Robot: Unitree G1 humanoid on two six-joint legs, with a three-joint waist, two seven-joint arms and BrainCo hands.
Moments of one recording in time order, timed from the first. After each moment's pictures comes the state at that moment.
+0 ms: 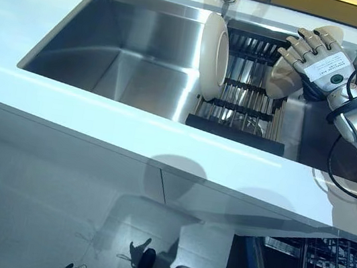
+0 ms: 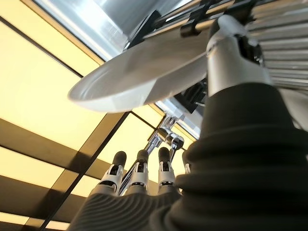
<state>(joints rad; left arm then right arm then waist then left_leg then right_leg) -0.01 0.37 -0.17 0.96 -0.94 -0.18 -0.18 -1.53 -1.19 1.07 0.54 -0.76 -0.01 -0.37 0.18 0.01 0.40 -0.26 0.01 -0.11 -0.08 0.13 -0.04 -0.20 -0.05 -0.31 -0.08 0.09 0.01</state>
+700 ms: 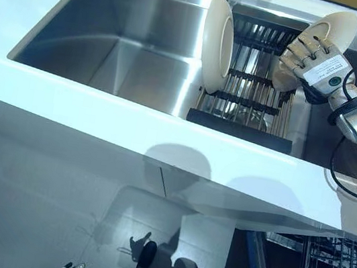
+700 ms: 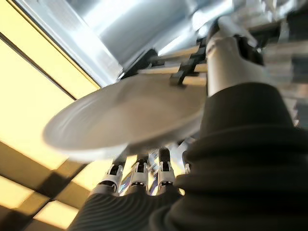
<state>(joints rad) -0.01 0.37 -0.17 0.92 -1.00 -0.18 -0.18 -1.59 -1.21 1.16 0.54 -0.92 0.01 -0.26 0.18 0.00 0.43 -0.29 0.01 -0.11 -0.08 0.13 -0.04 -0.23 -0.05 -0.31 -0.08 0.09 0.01</state>
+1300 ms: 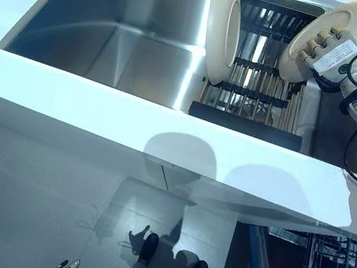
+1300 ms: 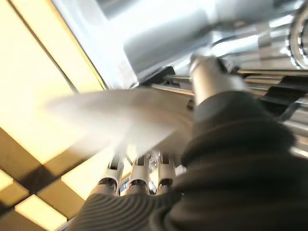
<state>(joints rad) 0.02 0.37 -0.12 0.90 -1.02 -0.16 -0.19 -1.75 -1.23 1.29 0.55 -1.06 0.09 -0.20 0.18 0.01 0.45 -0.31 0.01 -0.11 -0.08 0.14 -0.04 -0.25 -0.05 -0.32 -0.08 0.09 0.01</state>
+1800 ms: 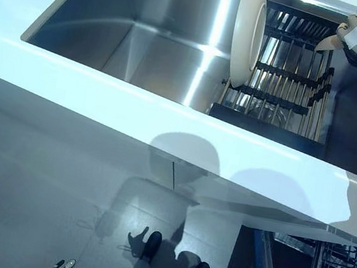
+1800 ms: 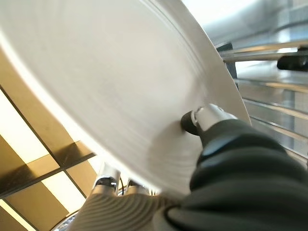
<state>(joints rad) 0.04 0.39 -0.09 0.87 -1.04 -0.14 -0.20 -1.82 -1.23 1.31 0.65 -1.10 0.15 -0.14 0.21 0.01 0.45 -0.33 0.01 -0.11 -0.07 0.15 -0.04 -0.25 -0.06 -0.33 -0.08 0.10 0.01</state>
